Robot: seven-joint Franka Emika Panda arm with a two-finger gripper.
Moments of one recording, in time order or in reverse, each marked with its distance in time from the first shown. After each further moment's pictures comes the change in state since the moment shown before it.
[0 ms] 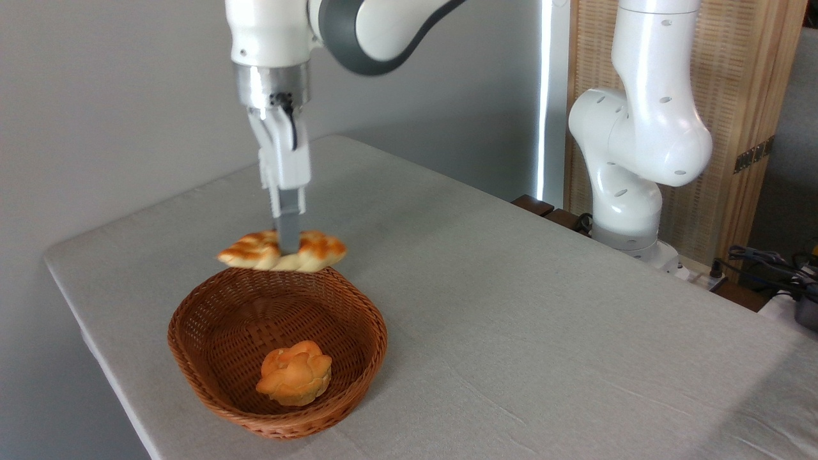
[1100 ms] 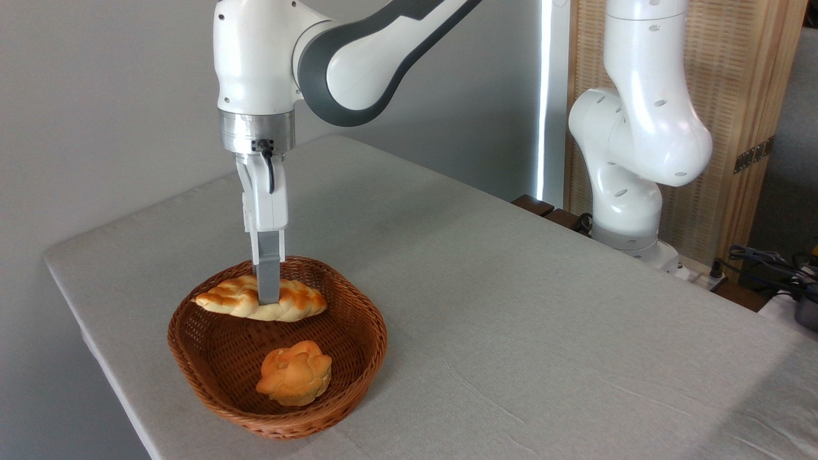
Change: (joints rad) arm 0.000 0.104 -0.011 -0.020 0.142 0.166 -0.053
